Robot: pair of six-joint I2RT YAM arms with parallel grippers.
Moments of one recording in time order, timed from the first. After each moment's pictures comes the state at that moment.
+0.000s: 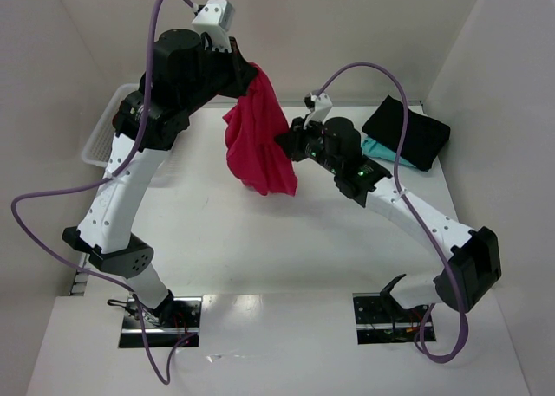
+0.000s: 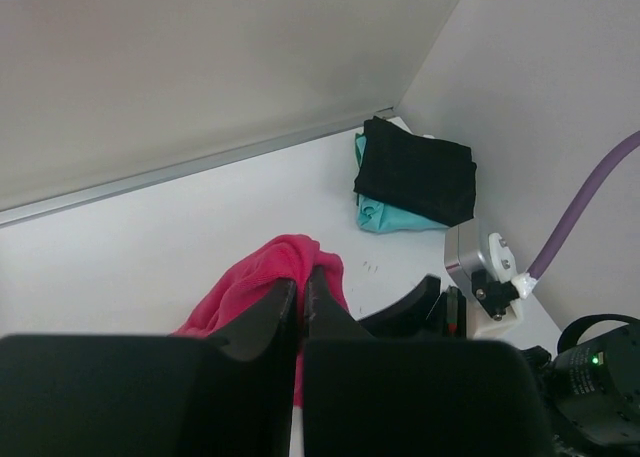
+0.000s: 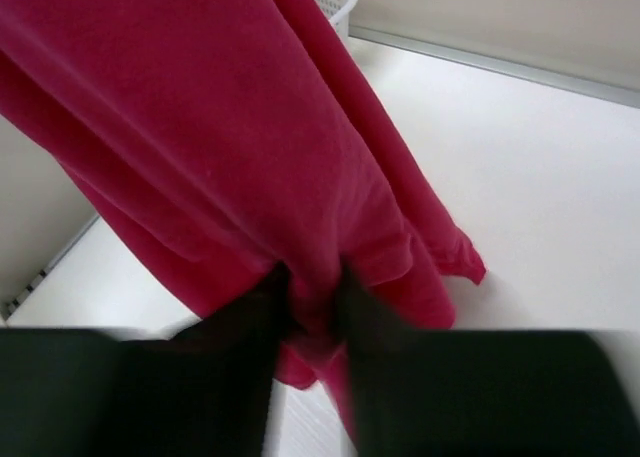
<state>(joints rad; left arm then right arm) -0.57 1.68 2.36 -0.81 -0.05 -0.27 0.65 1.36 1.17 0.05 -0.05 0.31</state>
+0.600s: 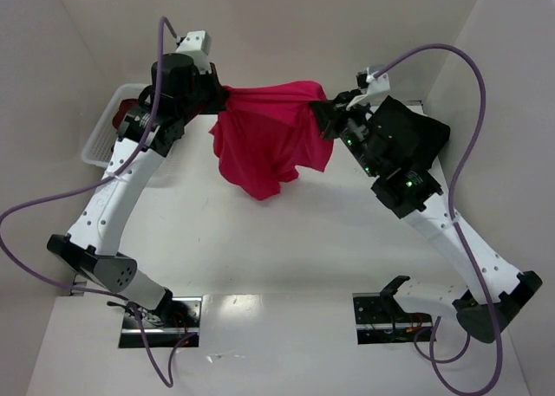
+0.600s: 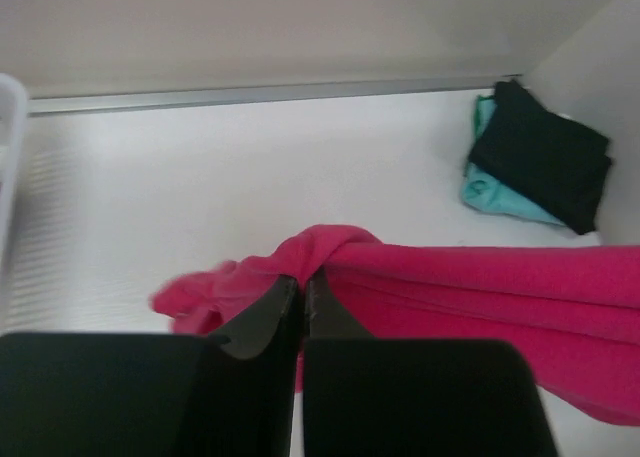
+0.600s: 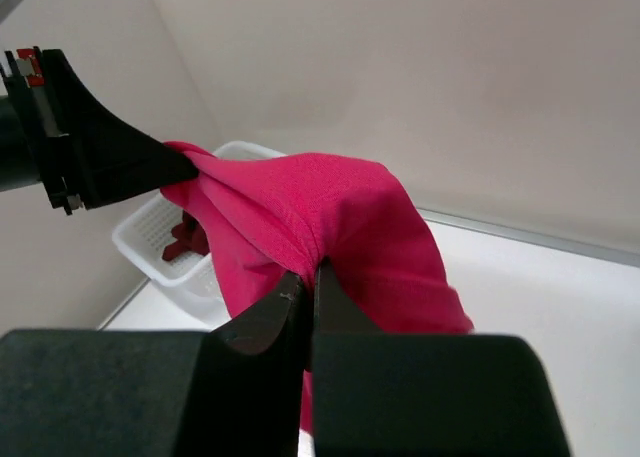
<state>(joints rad) -0.41 1.54 1.92 -0.70 -0.14 -0.30 0.64 1.17 1.33 -0.05 0.18 0.23</state>
